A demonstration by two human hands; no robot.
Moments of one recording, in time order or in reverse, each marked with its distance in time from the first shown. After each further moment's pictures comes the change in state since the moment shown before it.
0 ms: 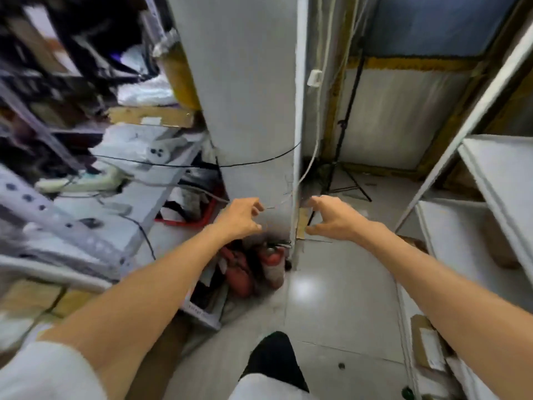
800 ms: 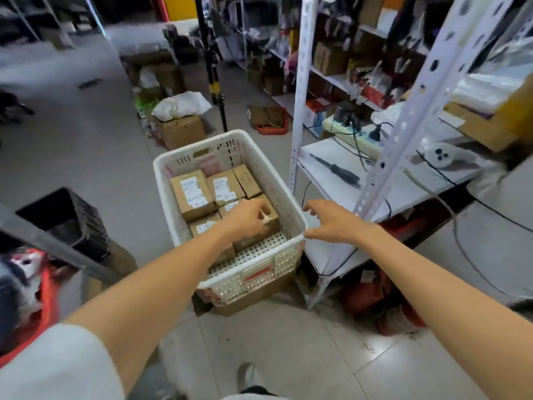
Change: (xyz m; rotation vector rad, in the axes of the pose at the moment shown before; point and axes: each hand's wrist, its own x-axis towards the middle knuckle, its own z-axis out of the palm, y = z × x) left_hand -0.345 -0.308 -0.078 -0.220 0.319 -0.727; right_hand 0.071 -0.441 0.172 -0.256 -0.446 -0.795
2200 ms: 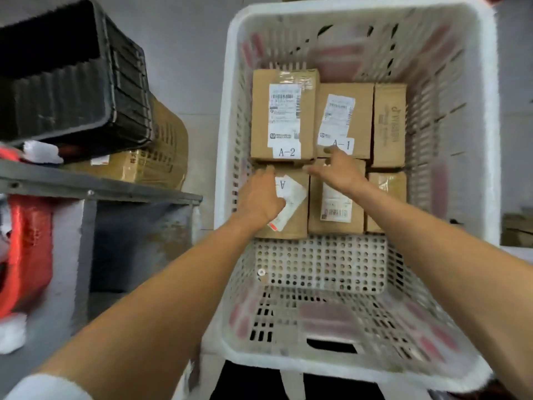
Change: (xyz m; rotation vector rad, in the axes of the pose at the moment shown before) left_hand 0.186 -0.333 0.071 -0.294 0.060 -0.817; right_hand 0.500 -0.061 0.229 0.450 -0.431 0.177
